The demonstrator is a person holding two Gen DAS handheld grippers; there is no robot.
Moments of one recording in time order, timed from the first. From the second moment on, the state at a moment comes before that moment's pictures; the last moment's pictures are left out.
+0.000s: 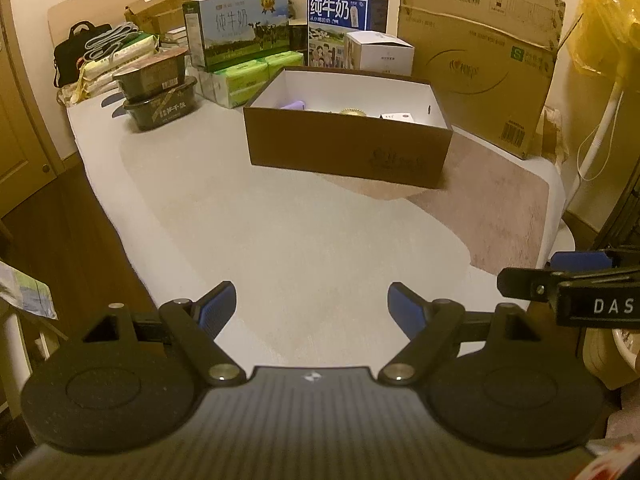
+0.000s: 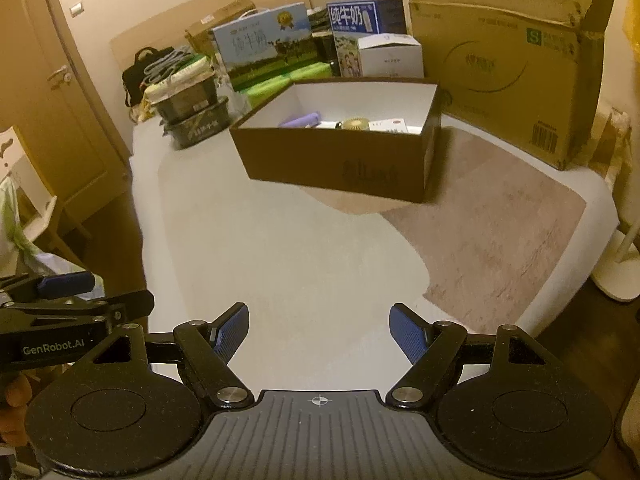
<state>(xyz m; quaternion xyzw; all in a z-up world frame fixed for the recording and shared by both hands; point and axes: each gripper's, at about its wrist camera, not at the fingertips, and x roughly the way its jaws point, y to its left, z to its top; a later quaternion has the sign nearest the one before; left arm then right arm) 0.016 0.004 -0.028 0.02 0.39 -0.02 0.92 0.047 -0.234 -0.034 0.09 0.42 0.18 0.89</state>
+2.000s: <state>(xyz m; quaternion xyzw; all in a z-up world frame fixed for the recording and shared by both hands) 0.031 0.003 -0.032 0.02 0.40 -0.03 0.92 0.056 -0.225 -0.041 0.08 0.43 0.17 0.88</state>
